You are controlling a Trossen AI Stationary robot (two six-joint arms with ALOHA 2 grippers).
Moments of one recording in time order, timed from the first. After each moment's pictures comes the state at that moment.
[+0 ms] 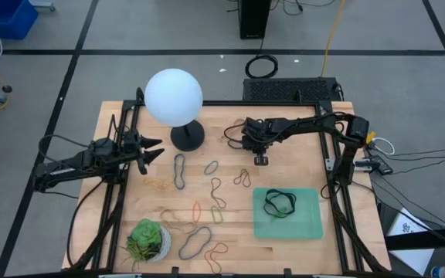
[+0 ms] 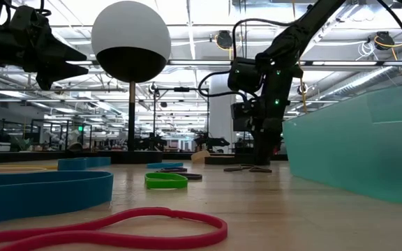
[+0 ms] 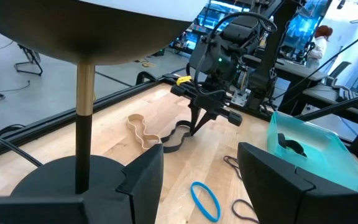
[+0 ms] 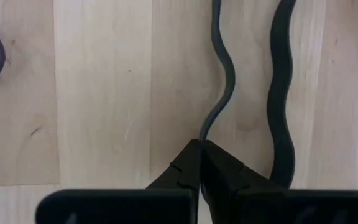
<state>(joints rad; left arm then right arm) 0.18 0.01 0.17 -0.24 -0.13 -0.27 -0.38 1.82 1.04 -0.49 0.02 -0.43</state>
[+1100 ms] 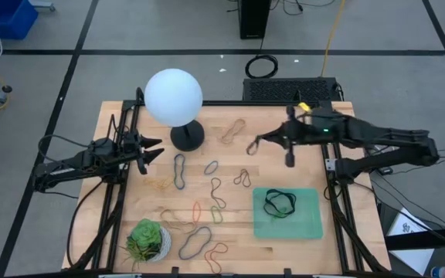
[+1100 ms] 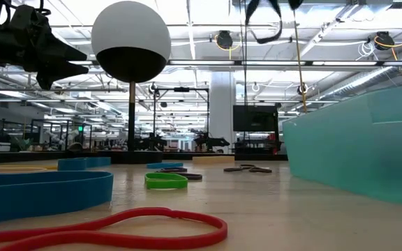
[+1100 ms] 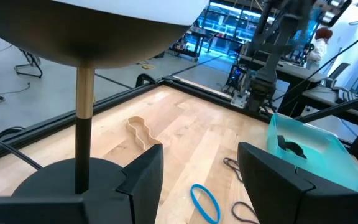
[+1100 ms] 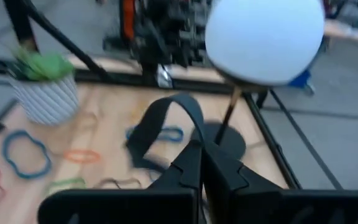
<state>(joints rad) 0.18 0.01 0.17 -0.23 -0.13 -0.27 -0.08 0.96 1.04 -0.37 0.02 -0.14</state>
